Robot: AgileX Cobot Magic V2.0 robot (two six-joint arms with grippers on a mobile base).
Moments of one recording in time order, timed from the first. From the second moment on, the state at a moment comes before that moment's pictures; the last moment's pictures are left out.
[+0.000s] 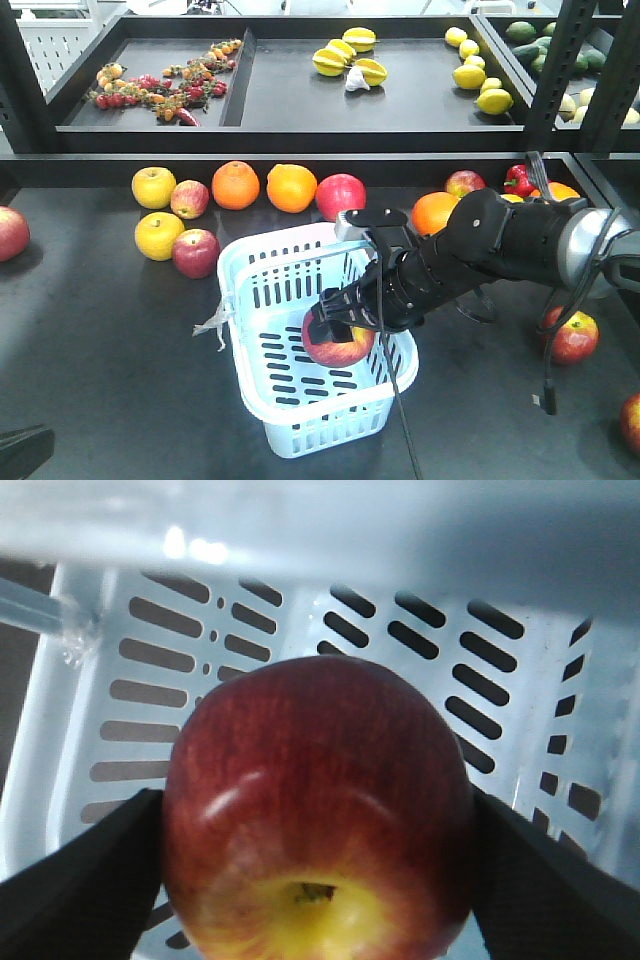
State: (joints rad) left arm -0.36 0.39 -0.37 -0.46 0.60 0.39; right arm 0.42 1.83 -1.17 0.65 0.64 -0.45
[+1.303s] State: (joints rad) left arm -0.36 0.39 -0.35 -0.46 0.60 0.39; right arm 0.42 1.44 -1.17 0.26 0.95 -0.19
